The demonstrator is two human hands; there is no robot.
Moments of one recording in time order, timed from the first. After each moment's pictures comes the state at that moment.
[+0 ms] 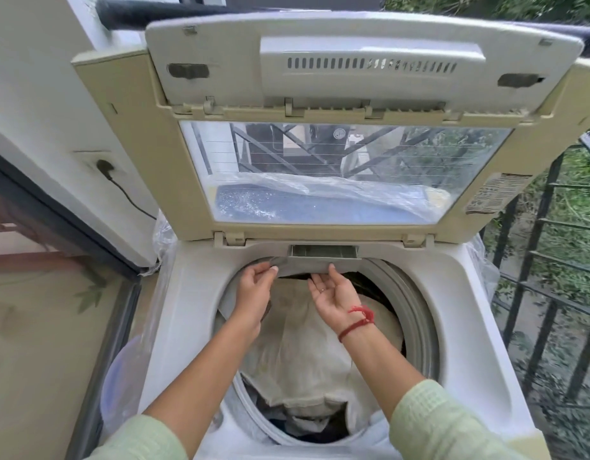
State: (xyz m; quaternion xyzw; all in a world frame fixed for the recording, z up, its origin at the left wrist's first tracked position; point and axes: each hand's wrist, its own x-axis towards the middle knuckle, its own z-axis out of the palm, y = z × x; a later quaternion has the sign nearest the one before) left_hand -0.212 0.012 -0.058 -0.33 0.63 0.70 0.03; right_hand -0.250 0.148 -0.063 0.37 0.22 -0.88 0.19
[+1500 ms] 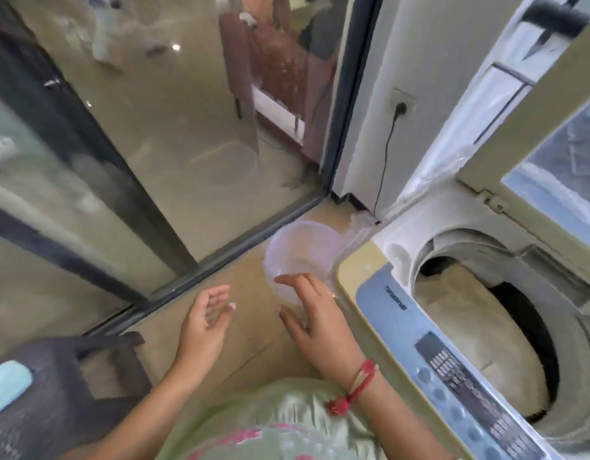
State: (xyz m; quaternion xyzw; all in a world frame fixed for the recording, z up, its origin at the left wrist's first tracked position) left_hand 0.290 -0.043 -0.049 -0.52 0.60 0.52 -0.32; right_hand 0.116 0.045 0.016 -0.60 0.69 -0.36 0.21
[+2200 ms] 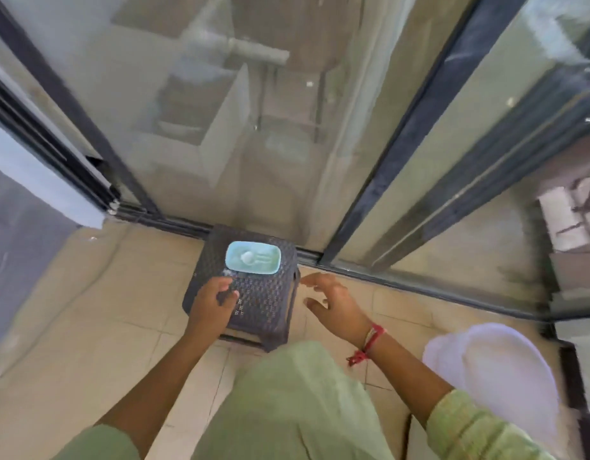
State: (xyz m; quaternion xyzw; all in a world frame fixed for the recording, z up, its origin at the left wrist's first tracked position) left_hand 0.784 -0.036 -0.144 -0.81 0.35 0.32 -0.35; right_hand 0.562 -0.143 -0.076 -0.80 0.44 -0.03 0.41
